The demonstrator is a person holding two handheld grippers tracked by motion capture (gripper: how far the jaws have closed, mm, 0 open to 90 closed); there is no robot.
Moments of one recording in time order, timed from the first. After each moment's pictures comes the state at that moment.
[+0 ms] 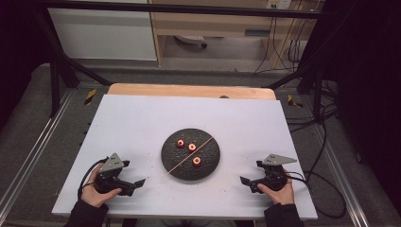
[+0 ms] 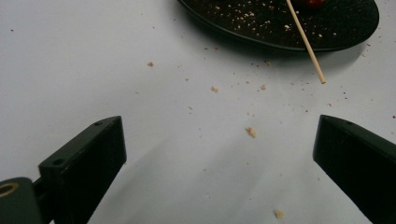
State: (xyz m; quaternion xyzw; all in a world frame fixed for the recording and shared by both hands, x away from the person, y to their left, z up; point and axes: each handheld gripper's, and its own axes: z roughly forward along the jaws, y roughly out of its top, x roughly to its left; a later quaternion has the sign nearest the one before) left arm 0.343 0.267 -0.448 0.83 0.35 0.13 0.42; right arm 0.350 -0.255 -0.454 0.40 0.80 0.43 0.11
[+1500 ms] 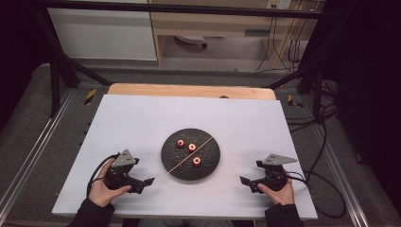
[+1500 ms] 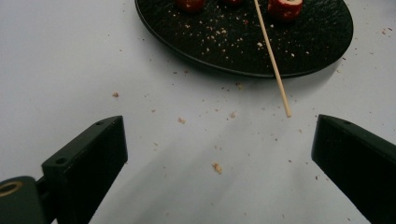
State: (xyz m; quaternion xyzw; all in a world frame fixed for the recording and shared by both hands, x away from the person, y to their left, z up) left arm 0.350 0.234 -0.430 0.85 0.33 0.11 0.40; right arm 0.350 -0.255 -0.453 0.40 0.80 0.44 0.11
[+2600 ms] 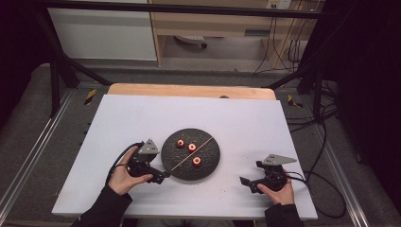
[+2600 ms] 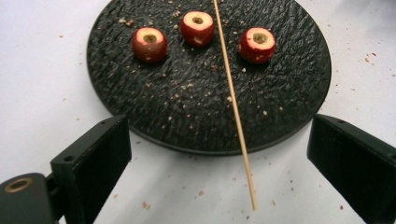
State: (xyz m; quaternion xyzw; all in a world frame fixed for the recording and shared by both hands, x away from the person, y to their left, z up) left arm 0.376 0.171 -0.405 0.88 0.30 0.10 0.37; right arm 0.350 -0.255 -0.454 0.40 0.80 0.43 0.11
